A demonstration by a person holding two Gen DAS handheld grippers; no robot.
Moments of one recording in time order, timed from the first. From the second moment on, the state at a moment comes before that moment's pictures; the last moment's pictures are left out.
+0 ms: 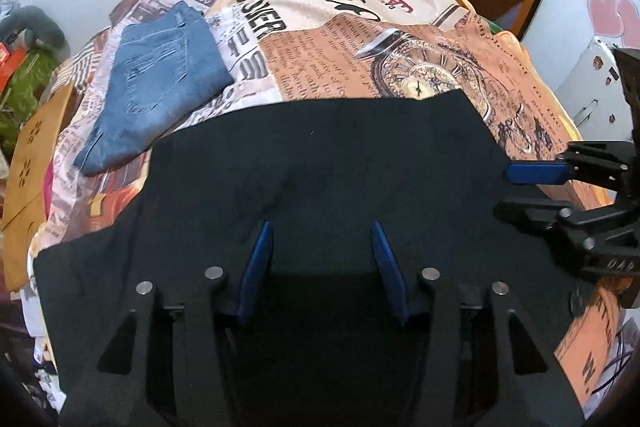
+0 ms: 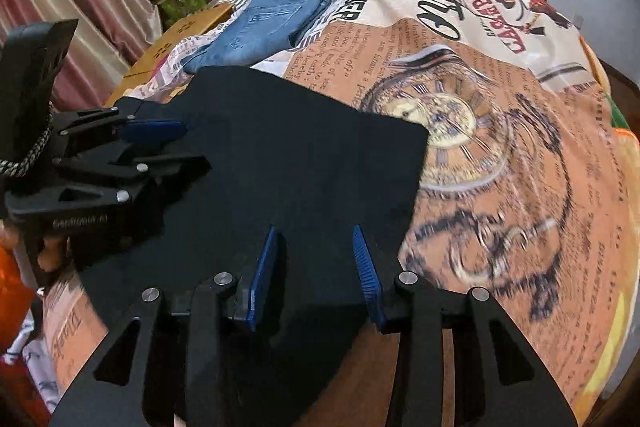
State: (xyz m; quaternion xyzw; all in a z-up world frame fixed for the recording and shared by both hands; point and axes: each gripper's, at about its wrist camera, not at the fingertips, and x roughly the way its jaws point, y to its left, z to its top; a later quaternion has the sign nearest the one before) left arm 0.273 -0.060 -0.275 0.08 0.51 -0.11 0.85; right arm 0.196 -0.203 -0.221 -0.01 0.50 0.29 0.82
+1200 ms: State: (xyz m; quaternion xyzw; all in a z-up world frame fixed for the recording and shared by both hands) left arm 0.144 0.132 -0.205 -0.08 0.44 0.08 0.89; right arm 0.140 -0.162 -0.121 -0.02 0.37 0.29 0.88
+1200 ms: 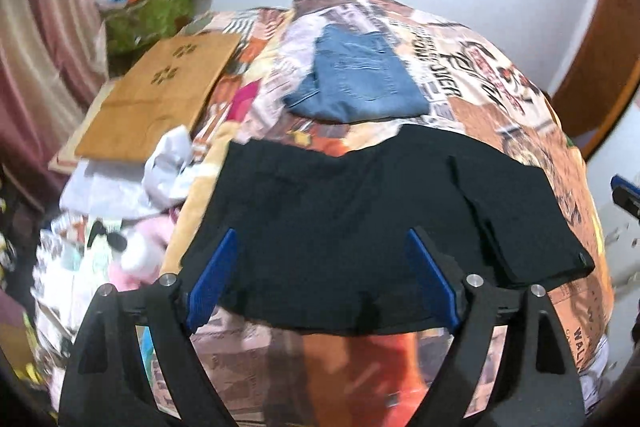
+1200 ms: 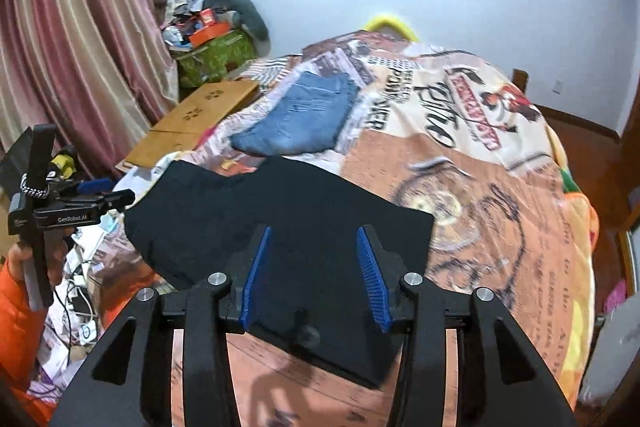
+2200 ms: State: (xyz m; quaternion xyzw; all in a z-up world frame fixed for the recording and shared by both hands) left arm 0.157 0.199 -0.336 -0.38 0.51 -0.01 0.77; right arm 0.161 -0.081 -0.205 -0.04 0.49 0.33 0.81
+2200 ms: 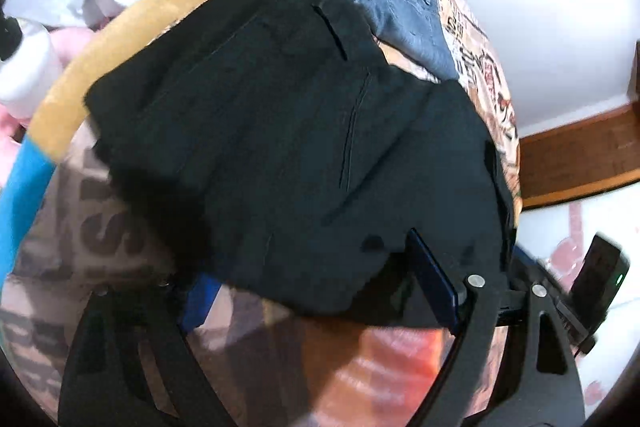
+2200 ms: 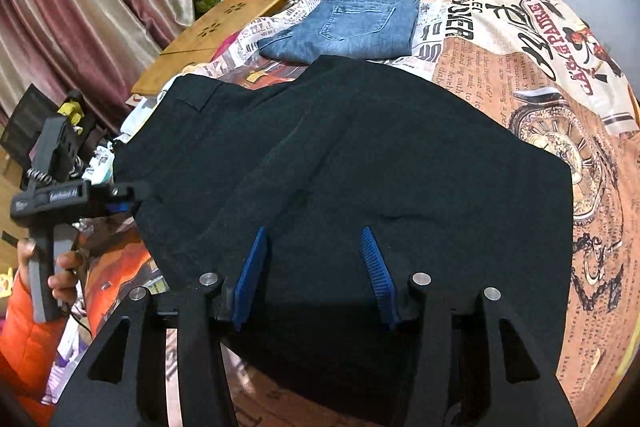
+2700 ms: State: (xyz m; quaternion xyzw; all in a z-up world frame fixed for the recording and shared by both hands) left arm 0.174 0.204 -0.324 -0.33 0.50 0.06 0.80; right arm 0.164 -0.083 -0.208 -0.02 0.50 0.33 0.80
